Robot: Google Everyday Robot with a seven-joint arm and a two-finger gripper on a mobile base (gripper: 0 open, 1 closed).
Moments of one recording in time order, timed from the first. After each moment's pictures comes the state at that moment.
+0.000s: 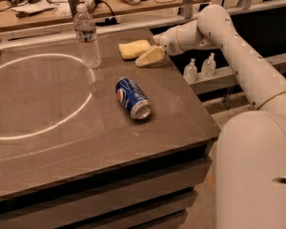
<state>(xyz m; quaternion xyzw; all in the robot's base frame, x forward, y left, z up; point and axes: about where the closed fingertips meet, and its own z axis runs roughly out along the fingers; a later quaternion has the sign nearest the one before) 0.815 -0.028 0.839 -0.48 0.72 0.23 0.45</state>
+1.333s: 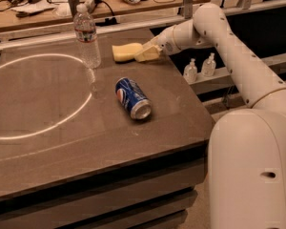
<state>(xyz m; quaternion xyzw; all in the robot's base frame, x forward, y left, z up) 0.819 -0.019 0.834 -0.48 0.72 0.23 0.44</state>
